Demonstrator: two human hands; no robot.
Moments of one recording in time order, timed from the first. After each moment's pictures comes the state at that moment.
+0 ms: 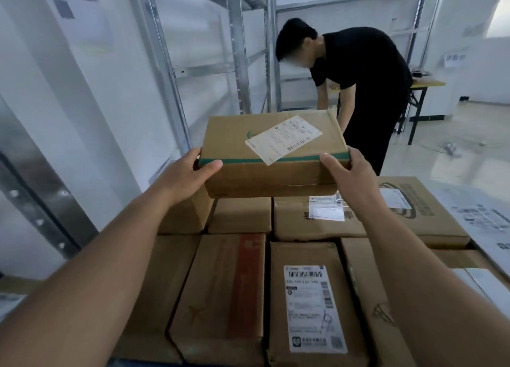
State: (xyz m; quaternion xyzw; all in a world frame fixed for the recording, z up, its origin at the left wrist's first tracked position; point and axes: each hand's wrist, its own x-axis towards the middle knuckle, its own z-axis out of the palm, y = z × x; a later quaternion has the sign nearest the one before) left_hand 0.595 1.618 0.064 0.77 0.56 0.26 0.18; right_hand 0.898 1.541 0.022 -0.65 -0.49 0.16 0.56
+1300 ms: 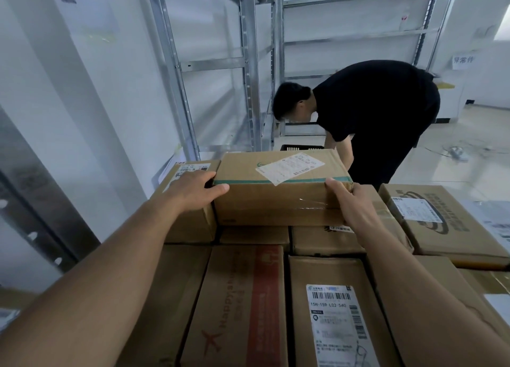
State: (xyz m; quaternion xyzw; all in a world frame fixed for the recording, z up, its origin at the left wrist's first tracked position) left_hand 0.578 1.663 0.036 0.80 0.59 0.09 0.09; right_hand 0.881 1.582 -0.030 -0.67 -0.41 0.32 0.53
